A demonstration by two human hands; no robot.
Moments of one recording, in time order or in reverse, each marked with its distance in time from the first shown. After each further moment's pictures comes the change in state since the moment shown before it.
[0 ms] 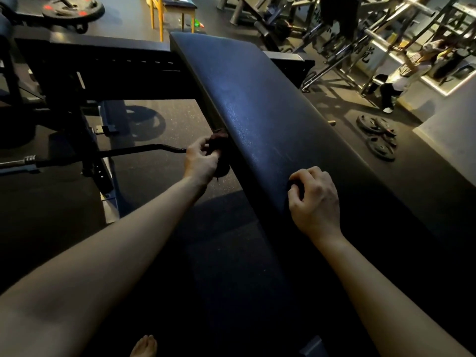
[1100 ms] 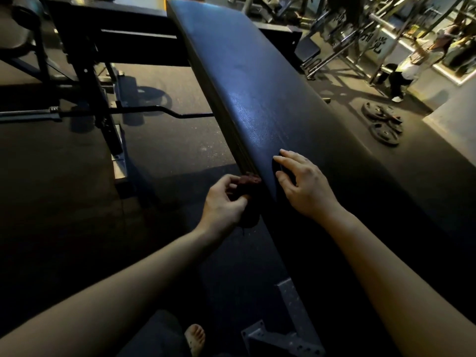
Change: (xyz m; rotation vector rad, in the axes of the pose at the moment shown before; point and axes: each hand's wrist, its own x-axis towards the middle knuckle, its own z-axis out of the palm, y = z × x) left_hand -0.394 -0.022 0.071 0.001 -0.142 -0.027; right_hand -0.198 0.085 -0.121 0.179 -0.322 -0.152
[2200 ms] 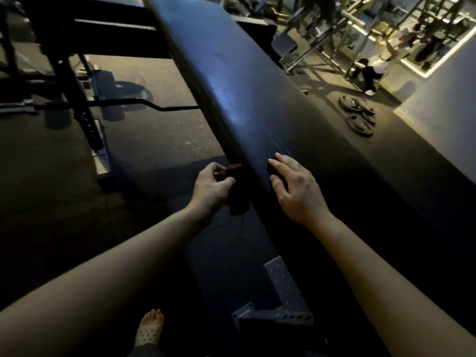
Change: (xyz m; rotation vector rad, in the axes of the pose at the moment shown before) left_hand -0.023 -0.007 0.008 0.108 0.007 -0.088; right_hand -0.088 -0.006 -0.008 -0.027 0.014 0.115
